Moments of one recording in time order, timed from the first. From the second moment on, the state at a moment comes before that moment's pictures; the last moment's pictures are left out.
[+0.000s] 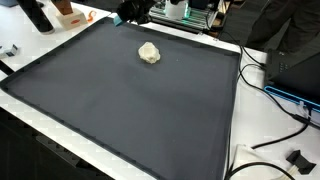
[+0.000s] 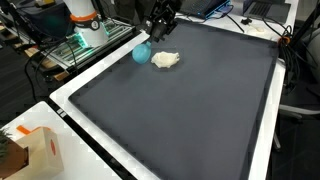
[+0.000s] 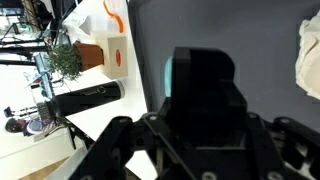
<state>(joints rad) 0.15 0.18 0.16 -2.16 -0.80 1.77 0.95</state>
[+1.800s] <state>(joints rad) 0.32 0.38 0.17 -2.01 -1.02 1.65 1.00</state>
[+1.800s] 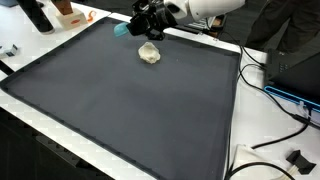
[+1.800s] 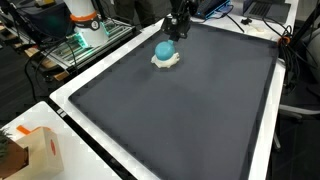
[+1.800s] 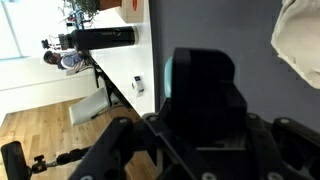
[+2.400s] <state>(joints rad) 0.33 0.35 0.20 -2.02 -1.04 1.65 1.00</state>
